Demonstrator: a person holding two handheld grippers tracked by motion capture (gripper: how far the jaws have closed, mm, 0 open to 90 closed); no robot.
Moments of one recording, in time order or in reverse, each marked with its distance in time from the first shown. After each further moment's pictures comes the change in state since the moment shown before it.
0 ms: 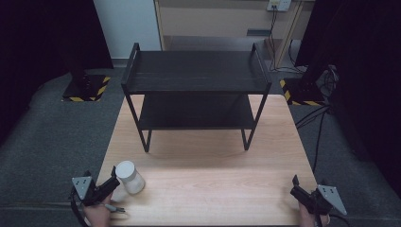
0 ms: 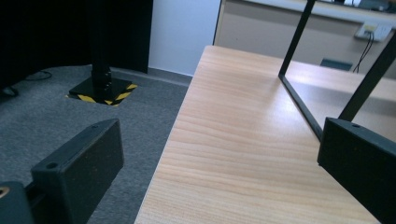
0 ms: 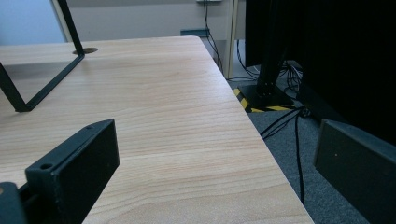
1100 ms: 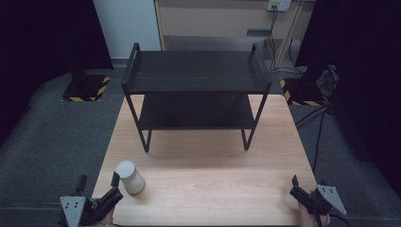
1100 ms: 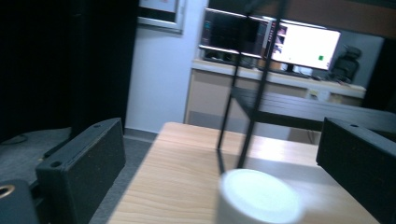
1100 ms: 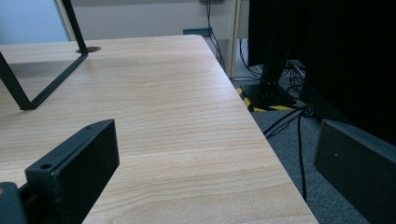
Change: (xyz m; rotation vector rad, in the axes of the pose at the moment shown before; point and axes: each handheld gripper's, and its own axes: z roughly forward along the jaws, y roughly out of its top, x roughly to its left) left arm -0.061 0.030 -0.090 -0.238 -0.111 0.046; right arm -0.001 0.001 0.000 0.004 0.011 0.000
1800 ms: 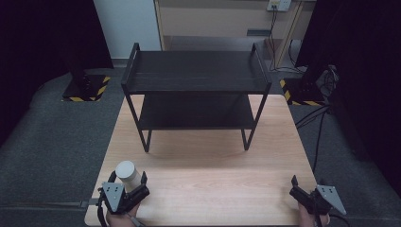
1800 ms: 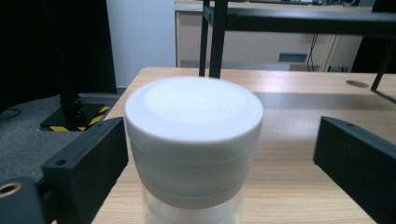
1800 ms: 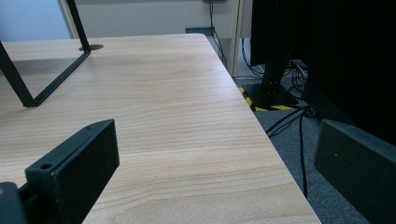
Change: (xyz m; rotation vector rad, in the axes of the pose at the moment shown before) left arm -0.029 -0.019 0.040 0.224 -0.016 0.105; right arm -0.001 0.000 0.000 0.004 0.011 -0.009
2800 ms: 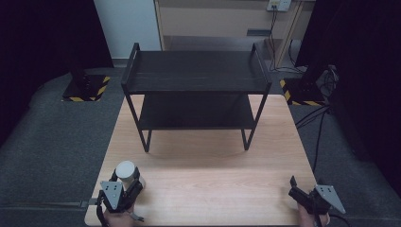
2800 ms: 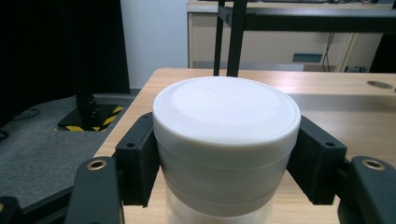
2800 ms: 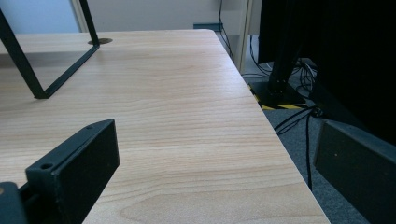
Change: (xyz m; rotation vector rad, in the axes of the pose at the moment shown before) left arm -0.002 0.003 0.002 -0.016 0.036 0.011; right arm -0.004 0.002 0.001 0.016 0.036 -0.023
